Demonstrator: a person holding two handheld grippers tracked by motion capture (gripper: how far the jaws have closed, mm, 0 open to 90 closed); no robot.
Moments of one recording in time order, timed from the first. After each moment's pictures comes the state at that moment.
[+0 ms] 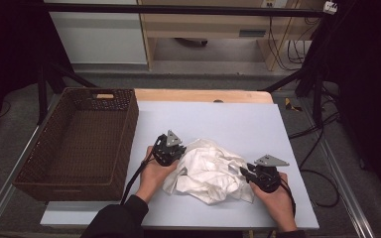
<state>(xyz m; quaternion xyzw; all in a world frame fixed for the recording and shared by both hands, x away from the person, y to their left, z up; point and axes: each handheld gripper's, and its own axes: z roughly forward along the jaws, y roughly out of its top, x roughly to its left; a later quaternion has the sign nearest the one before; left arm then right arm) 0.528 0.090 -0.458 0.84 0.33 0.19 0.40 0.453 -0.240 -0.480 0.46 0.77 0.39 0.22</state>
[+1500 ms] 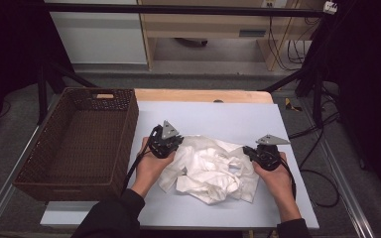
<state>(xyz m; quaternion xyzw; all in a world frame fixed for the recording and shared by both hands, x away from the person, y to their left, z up) 0.530 0.100 -0.416 0.82 0.32 0.23 0.42 0.502 -0.244 -0.449 0.45 0.76 0.41 0.22</state>
